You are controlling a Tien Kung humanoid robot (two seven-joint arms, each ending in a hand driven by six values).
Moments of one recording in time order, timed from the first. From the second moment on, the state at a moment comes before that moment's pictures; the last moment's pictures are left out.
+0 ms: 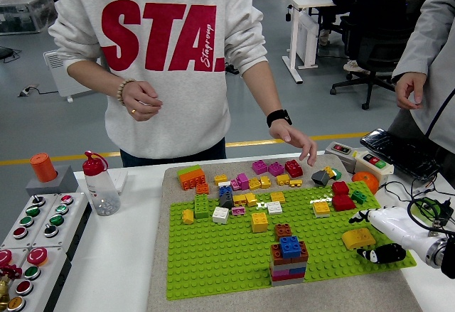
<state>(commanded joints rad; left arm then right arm) -0.12 0.02 -1.35 -0.18 1.32 0.12 0.23 0.61 -0.69 0.54 1.19 -1.77 -0.18 0.00</state>
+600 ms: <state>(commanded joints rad) -0.12 0.02 -1.34 -0.18 1.32 0.12 0.23 0.63 -0.64 0.54 1.09 -1.77 -0.20 0.00</state>
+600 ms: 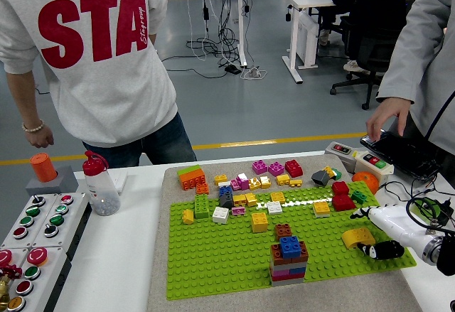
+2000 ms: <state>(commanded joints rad) -0.10 0.02 -1.34 -0.18 1.32 0.12 0.24 0.62 -0.63 0.53 1.06 -1.76 -0.22 0.05</state>
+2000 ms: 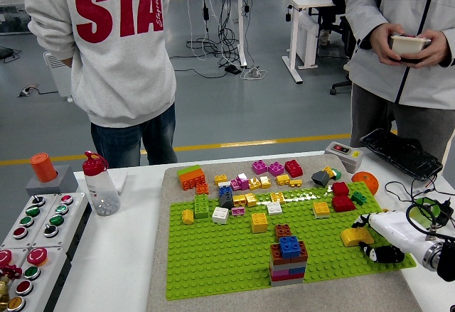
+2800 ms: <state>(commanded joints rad) -0.11 0.02 -1.34 -0.18 1.31 0.13 0.23 0.60 -0.67 0.59 1.16 -1.79 -0.22 0.04</state>
